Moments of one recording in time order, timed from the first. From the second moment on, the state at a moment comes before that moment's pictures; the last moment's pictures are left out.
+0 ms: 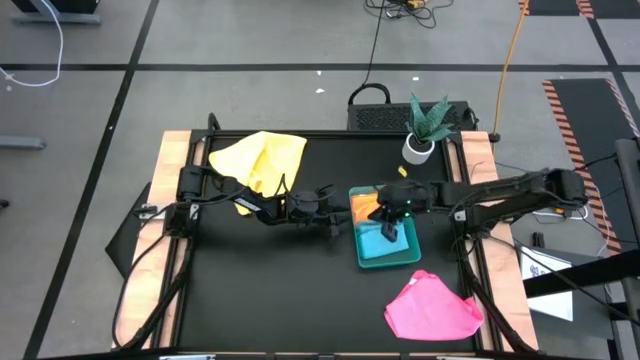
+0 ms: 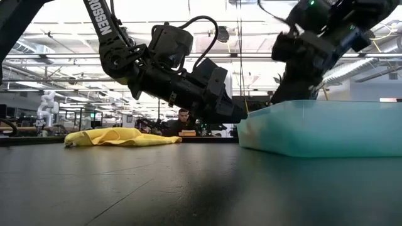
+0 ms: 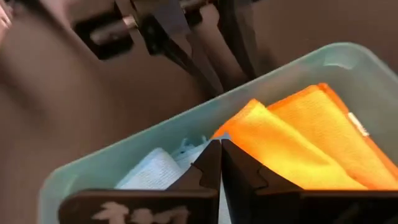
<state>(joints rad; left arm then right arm) 0.05 2.06 0.94 0.78 -0.05 -0.24 -0.10 1.16 0.50 -0.06 -0.10 0.31</state>
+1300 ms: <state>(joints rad) 0.05 2.06 0.94 0.78 -0.05 -0.25 -0.08 1.15 0.33 0.08 0.09 0.43</state>
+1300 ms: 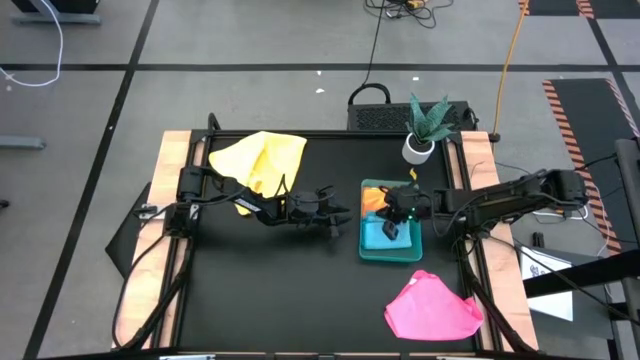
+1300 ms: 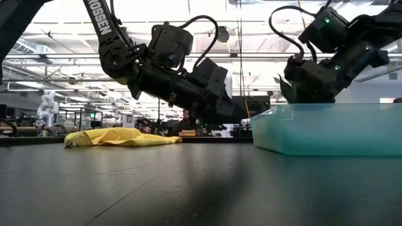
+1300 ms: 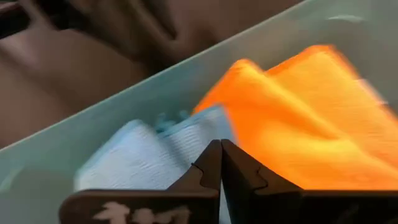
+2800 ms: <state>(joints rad) -0.63 1.69 0.94 -0.21 -0.77 -0.53 0.79 1.47 0.96 -0.91 0.16 1.38</state>
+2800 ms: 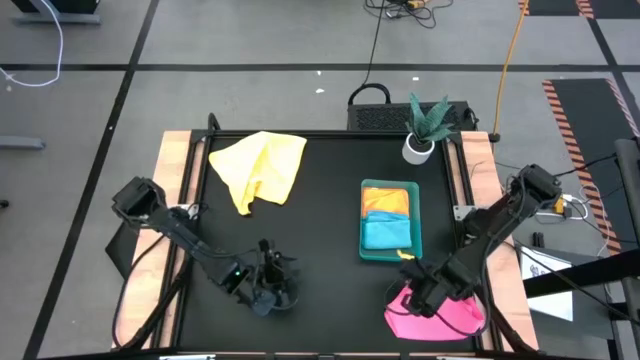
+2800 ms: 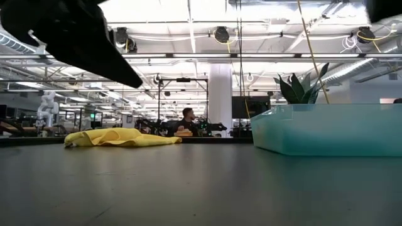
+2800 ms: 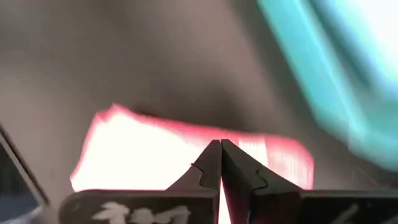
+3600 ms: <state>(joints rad) -0.67 1.69 0.94 -0.18 -0.81 -0.53 0.84 1.46 0.69 -0.81 0.00 1.45</state>
